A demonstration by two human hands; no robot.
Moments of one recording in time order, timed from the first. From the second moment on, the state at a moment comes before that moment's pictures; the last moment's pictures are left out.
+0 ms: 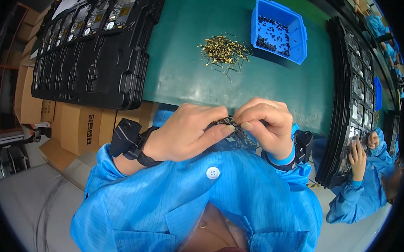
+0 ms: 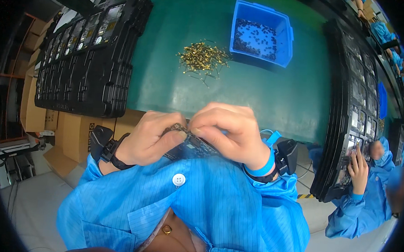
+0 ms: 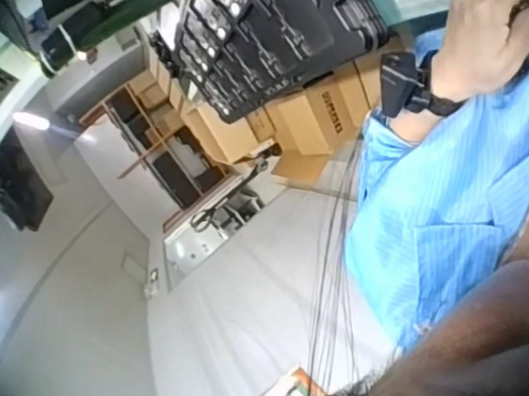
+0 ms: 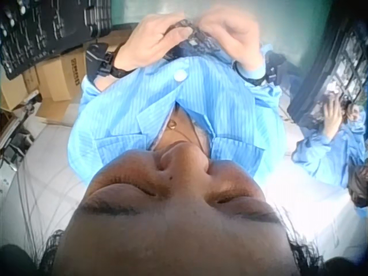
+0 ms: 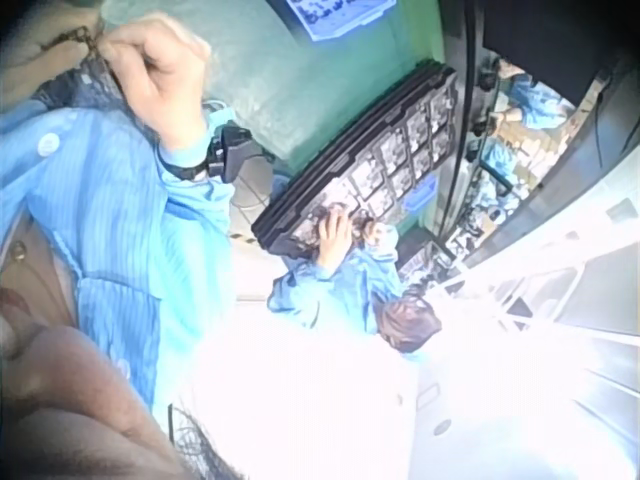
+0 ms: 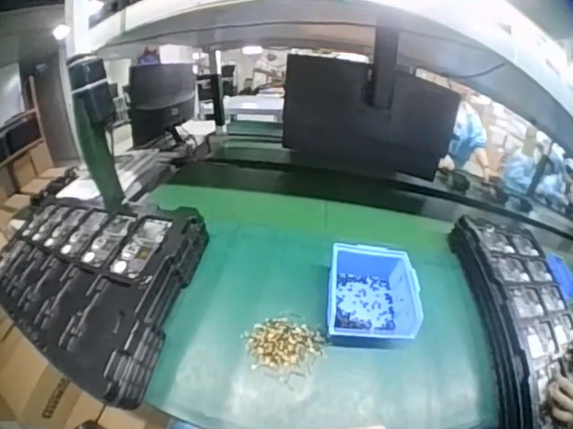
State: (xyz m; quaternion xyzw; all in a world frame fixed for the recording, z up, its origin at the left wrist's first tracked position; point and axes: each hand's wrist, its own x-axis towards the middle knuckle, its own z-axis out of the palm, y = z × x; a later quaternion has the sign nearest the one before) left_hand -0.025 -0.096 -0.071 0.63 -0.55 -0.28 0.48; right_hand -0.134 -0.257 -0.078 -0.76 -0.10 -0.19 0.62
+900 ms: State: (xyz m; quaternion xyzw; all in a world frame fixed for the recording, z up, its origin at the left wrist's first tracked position) left_hand -0.028 -0.094 -0.070 0.63 -0.58 -0.22 0.47; right_hand -0.128 -0.253 -0.091 -0.63 -0.13 -0.08 0.76
